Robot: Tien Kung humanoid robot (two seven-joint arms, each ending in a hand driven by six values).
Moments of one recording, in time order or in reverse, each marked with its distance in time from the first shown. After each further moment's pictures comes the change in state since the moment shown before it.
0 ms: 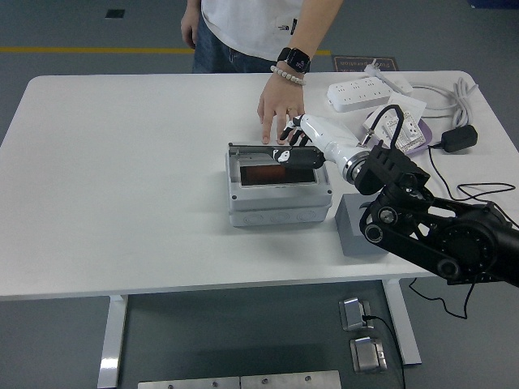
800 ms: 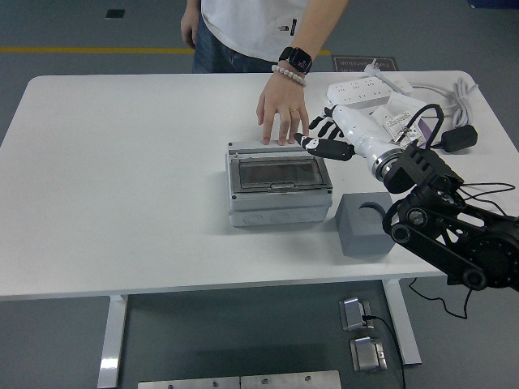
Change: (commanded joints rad) left arm 0.004 -0.010 -0.003 0.000 0.008 -0.002 0.002; right arm -0.183 -0.046 0.271 0.048 -0.093 -0.010 0.004
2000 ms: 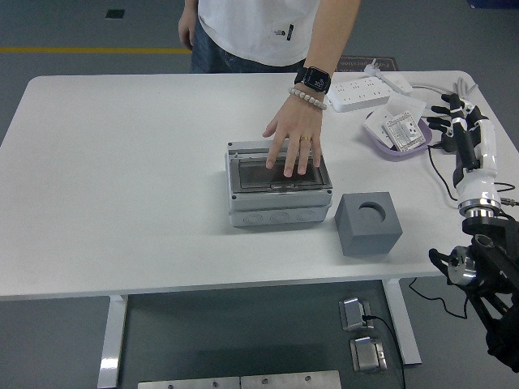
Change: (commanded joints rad) left arm 0.012 0.001 -0.009 0.000 0.009 0.000 -0.002; right arm -0.443 0.121 0.515 -0.140 0.908 -0.189 0.926
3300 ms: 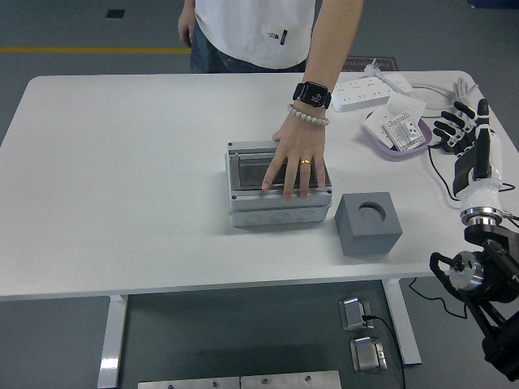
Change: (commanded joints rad) left arm 0.026 0.005 -0.001 0.000 -0.029 0.017 -0.005; right arm -0.029 0.011 0.034 0.035 0.123 0.054 -0.009
